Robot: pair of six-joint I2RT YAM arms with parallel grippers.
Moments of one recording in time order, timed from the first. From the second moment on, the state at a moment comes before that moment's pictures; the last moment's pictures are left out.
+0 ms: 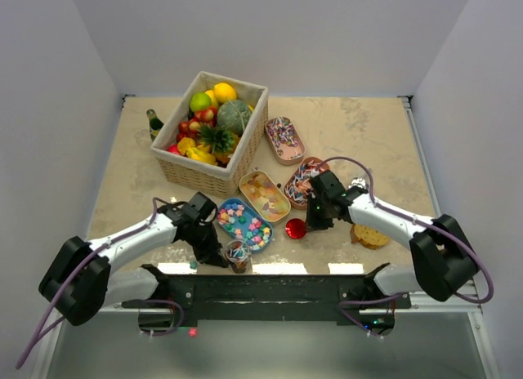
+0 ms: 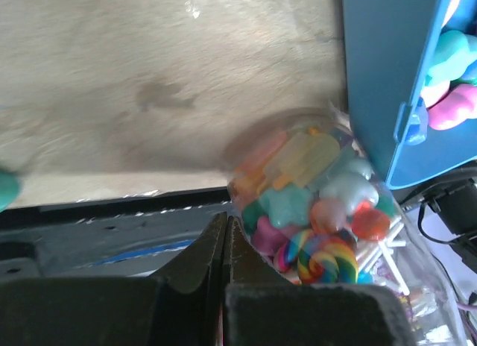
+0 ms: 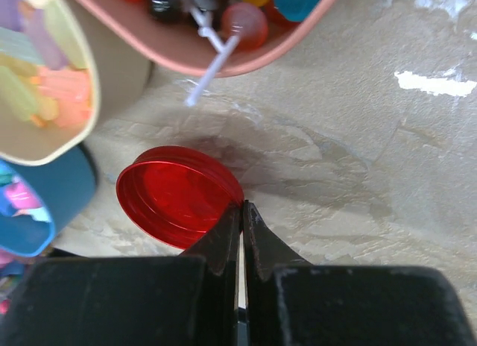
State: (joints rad) left arm -0.61 1.16 0.54 -0.74 0.37 -1.08; right arm 0.59 1.39 0.73 -0.51 -0.09 0.61
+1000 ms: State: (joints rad) left arm -0.73 1.54 0.89 -0.69 0.28 -1.01; right arm 0.56 1.14 0.99 -0.71 0.01 0.68
